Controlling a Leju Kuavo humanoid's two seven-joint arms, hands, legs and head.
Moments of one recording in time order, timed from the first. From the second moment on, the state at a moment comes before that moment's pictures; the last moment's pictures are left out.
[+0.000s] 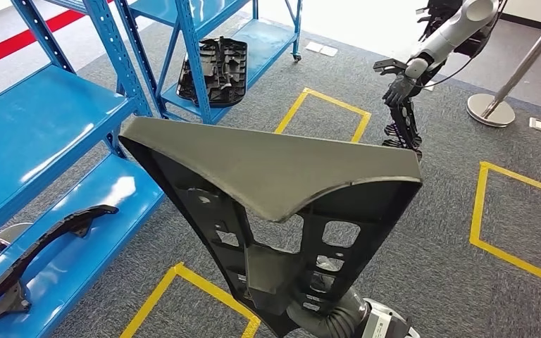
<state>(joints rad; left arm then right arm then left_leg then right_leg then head) -0.03 -0.11 0.33 -0.19 -0.26 0.10 -0.22 0.17 -0.18 0.46 -1.90 0.12 0.23 -0.38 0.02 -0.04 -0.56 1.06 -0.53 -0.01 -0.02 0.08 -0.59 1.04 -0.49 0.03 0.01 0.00</state>
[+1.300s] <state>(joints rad) -0.03 -0.12 0.34 -0.19 -0.33 0.13 -0.07 0.19 -0.15 0.43 -1.88 0.11 0.26 -0.35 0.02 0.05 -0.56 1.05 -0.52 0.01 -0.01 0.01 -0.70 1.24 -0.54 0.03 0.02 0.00</state>
